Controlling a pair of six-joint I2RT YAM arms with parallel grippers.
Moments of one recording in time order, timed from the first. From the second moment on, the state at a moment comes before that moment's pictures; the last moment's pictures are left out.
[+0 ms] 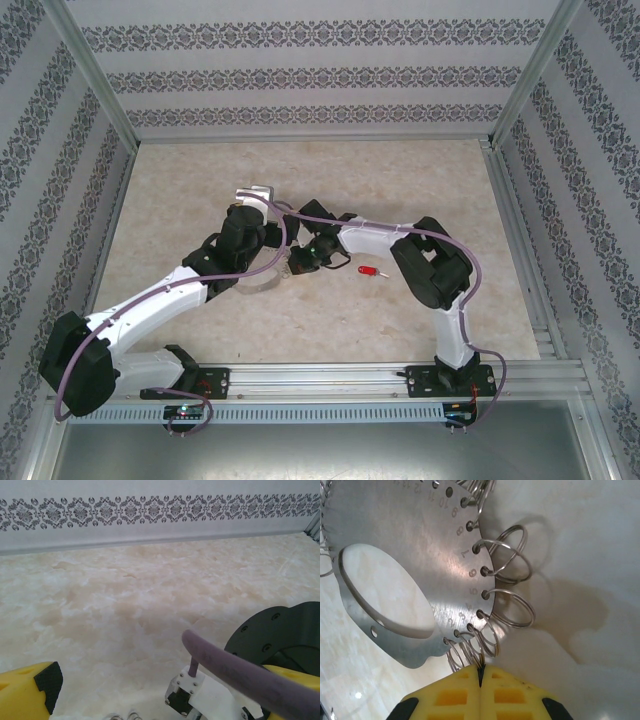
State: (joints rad) left arm -0.64 1.20 0.81 -0.03 -0.36 -0.27; right arm 0.72 2.04 1.33 -0.45 -0.48 0.36
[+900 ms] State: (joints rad) left arm -0.64 1.27 0.81 -0.03 -0.19 -0.30; right arm 0.60 2.03 1.45 -0.73 -0.35 0.05
